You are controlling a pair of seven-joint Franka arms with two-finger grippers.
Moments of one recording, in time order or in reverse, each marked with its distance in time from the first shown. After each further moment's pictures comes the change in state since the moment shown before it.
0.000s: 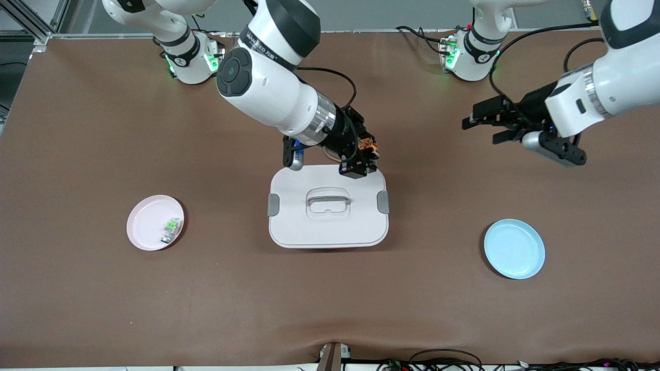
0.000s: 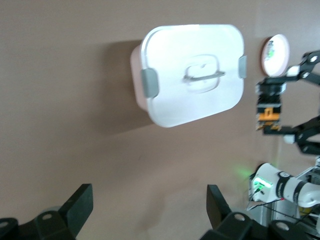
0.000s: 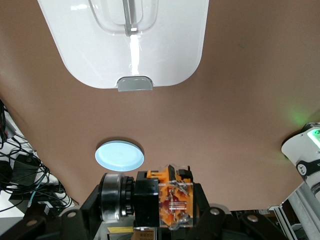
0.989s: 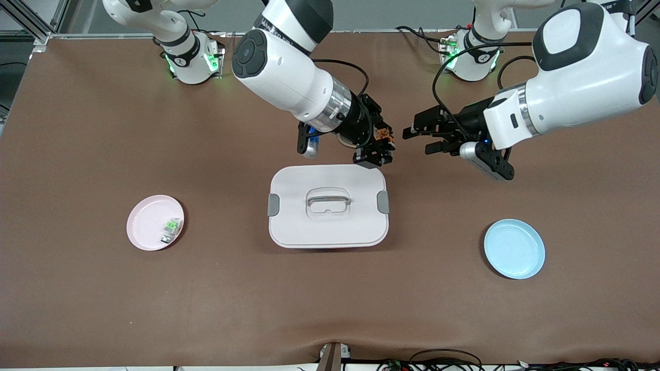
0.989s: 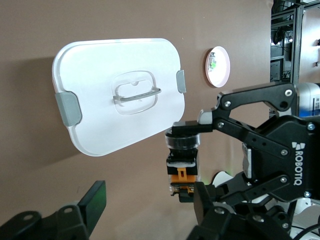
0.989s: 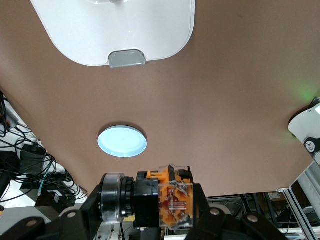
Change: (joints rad) left arm -0.138 0.070 -0.007 0.000 -0.174 0.170 0.007; right arm 0.042 0.005 0.002 0.020 0.000 0.071 0.090
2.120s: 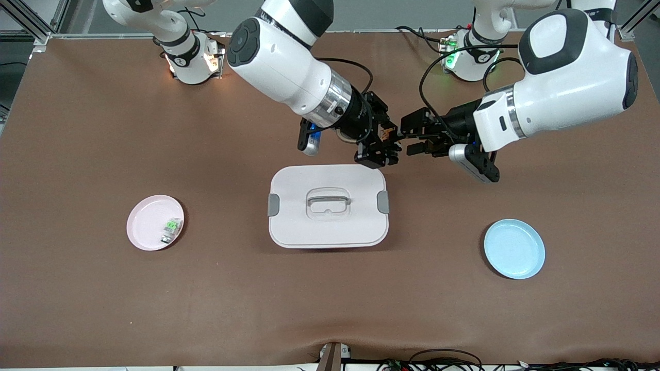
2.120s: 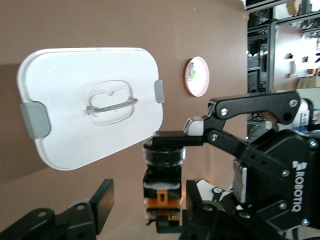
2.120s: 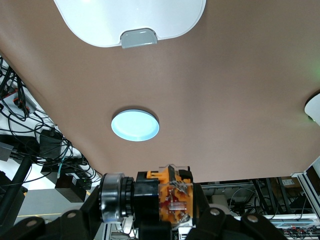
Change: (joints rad) left arm -0.029 0.022 -0.001 -0.001 -0.101 0.074 0.002; right arm 0.004 0.001 0.004 0.026 0.001 0.058 0.031
